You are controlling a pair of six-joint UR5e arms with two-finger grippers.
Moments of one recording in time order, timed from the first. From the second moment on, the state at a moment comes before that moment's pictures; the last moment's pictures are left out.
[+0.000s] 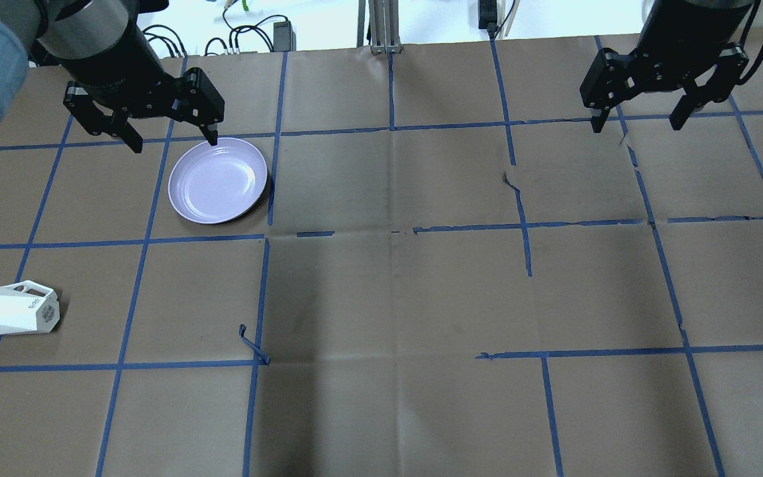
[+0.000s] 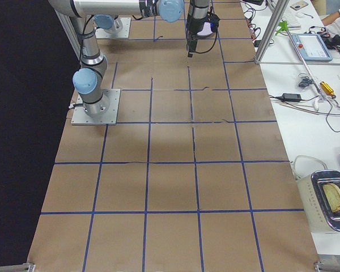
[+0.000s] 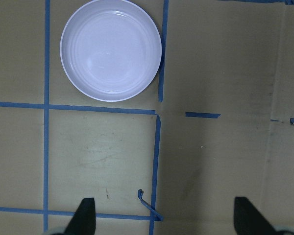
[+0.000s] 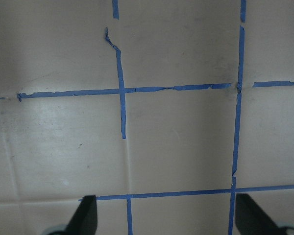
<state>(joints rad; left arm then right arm) -1.56 -1.60 -1.50 -1.57 1.58 -0.05 1.47 -1.48 1.43 -1.44 -1.60 -0.06</state>
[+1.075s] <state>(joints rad) -1.30 -1.52 -1.51 -1.60 1.58 0.29 1.47 -1.48 1.43 -1.44 -1.60 -0.06</state>
